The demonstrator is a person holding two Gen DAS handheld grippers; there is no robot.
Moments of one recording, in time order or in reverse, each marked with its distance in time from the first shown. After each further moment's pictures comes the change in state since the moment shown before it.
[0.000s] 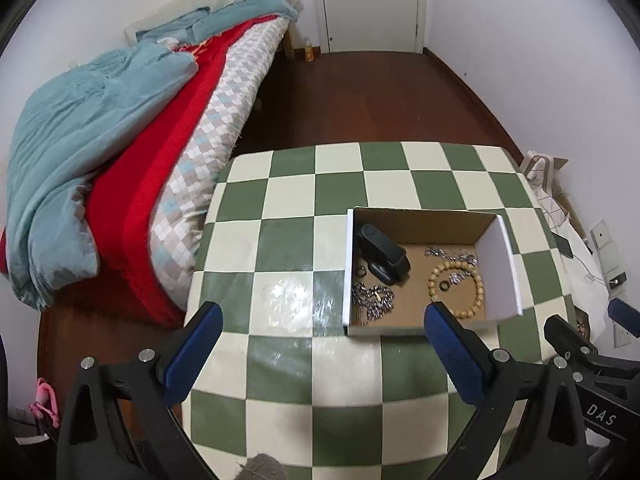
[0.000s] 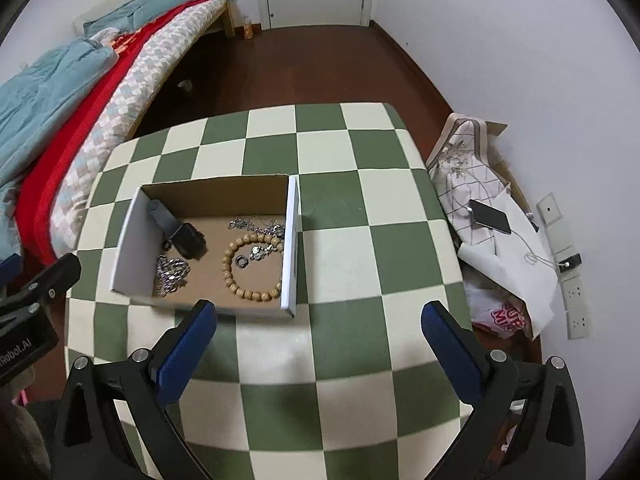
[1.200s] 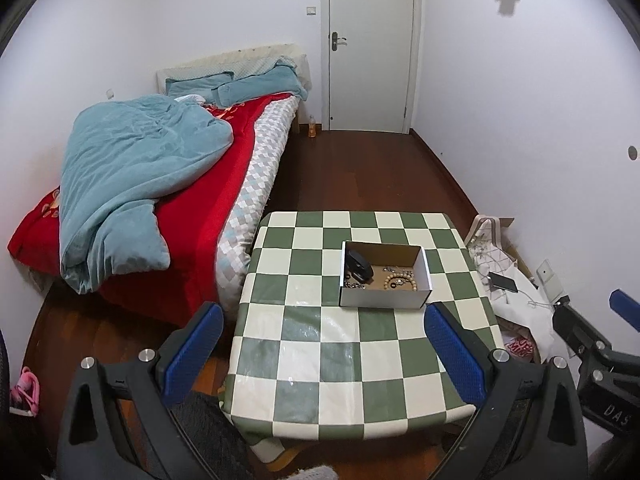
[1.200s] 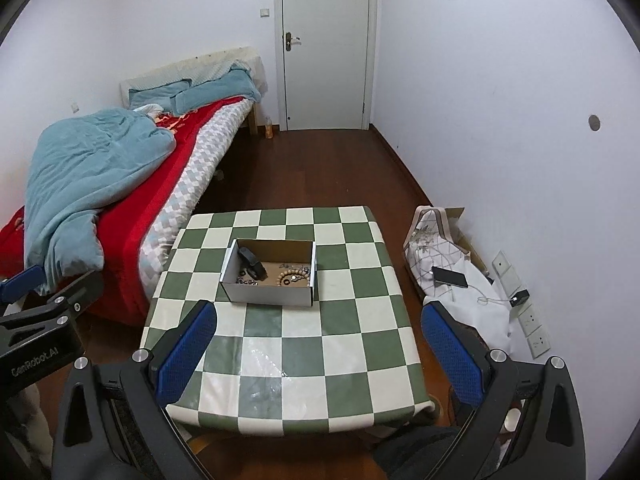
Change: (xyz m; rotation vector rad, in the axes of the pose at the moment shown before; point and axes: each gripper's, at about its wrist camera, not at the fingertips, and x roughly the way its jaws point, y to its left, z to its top) left arm -0.236 0.042 -0.098 -0.073 -0.274 -0.061; right arm -0.287 0.000 -0.131 -0.036 -0.374 0.025
